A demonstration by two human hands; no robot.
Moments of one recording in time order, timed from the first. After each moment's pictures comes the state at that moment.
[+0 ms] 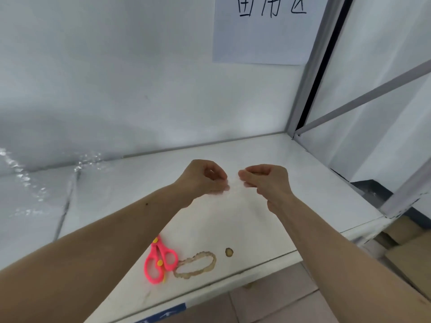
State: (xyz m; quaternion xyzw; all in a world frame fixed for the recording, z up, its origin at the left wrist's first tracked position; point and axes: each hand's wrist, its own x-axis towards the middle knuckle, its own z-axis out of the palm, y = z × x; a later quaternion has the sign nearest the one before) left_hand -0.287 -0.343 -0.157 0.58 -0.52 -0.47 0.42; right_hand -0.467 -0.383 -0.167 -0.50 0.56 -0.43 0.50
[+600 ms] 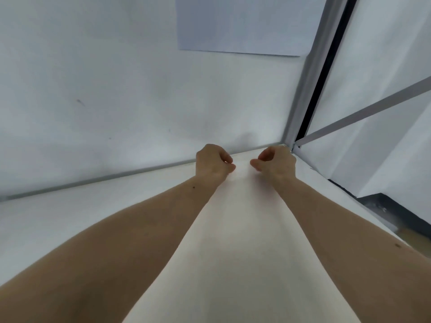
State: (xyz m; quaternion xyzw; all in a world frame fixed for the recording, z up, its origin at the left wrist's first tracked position) left_hand -0.340 -0.546 -0.199 0.69 -0.54 -0.25 0.42; right_hand -0.491 -0.582 -0.204 -0.59 0.65 -0.40 0.27
